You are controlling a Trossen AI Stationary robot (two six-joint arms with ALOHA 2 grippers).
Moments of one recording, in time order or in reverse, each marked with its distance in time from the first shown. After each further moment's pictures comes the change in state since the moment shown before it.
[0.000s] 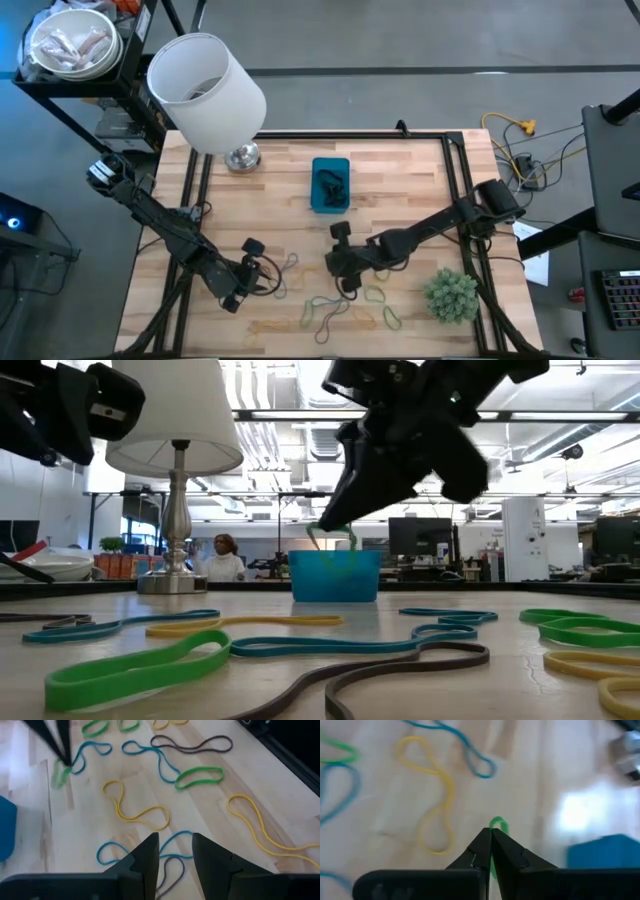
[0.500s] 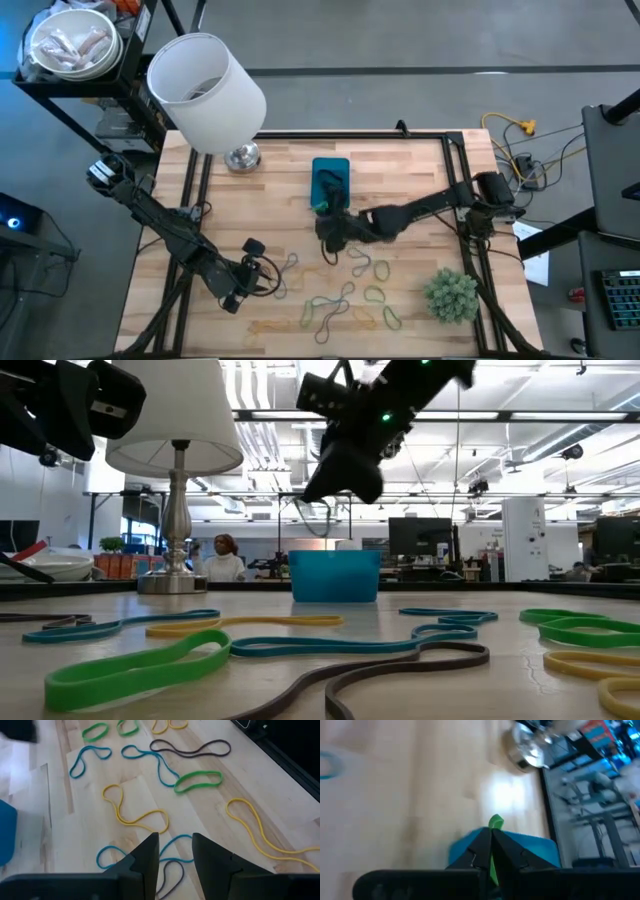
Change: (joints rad) left arm 0.000 0.000 0.000 0.014 0.000 0.005; right arm -0.179 -0.007 0.082 0.005 0.238 -0.169
